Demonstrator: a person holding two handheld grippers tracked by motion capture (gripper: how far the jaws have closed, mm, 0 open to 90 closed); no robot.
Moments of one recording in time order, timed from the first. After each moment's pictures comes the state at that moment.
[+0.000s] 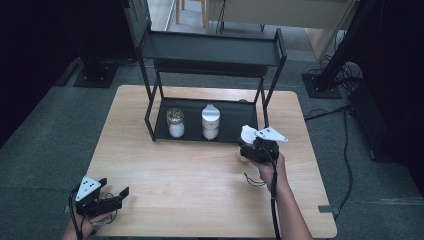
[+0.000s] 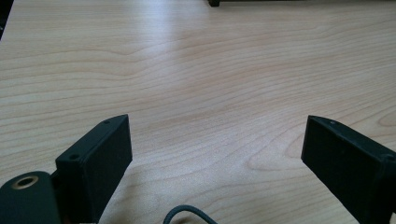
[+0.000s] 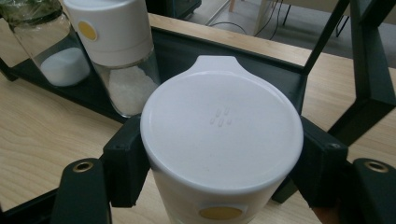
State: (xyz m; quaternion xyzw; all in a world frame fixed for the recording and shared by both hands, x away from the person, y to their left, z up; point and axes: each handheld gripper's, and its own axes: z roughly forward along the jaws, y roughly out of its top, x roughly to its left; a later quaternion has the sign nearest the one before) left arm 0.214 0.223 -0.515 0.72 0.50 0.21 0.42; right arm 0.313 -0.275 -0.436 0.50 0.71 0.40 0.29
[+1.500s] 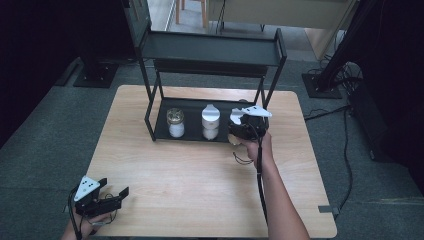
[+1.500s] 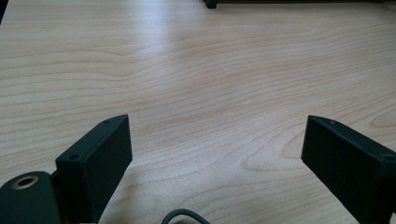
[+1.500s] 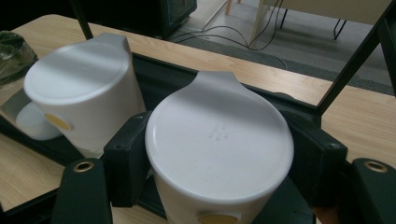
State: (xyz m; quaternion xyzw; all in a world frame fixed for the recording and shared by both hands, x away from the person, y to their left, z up) left arm 0.214 0.225 -0.515 0.72 0.50 0.20 0.43; right arm 0.377 -0.246 -0.420 0.51 0.70 0.40 0.29
